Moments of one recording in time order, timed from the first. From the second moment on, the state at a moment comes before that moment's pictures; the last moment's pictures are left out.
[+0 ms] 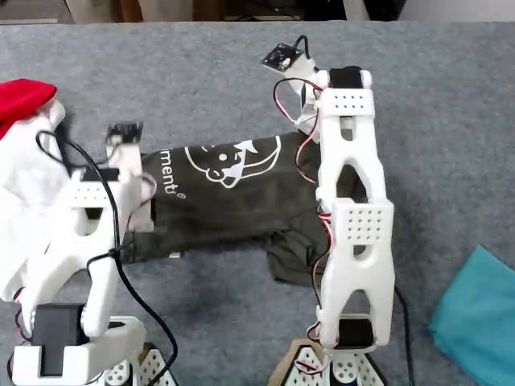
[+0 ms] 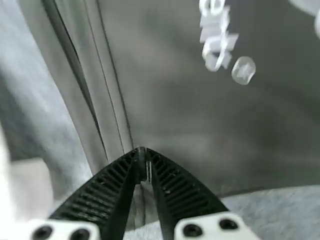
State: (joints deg) left arm -5.0 -14.1 43.6 60.3 -8.3; right arm -4.3 54.5 -54.4 82.9 42.0
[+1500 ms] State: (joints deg) left arm -12.1 -7.9 27.6 76.3 -13.1; right arm -0.7 50.7 -71.4 101.5 44.2
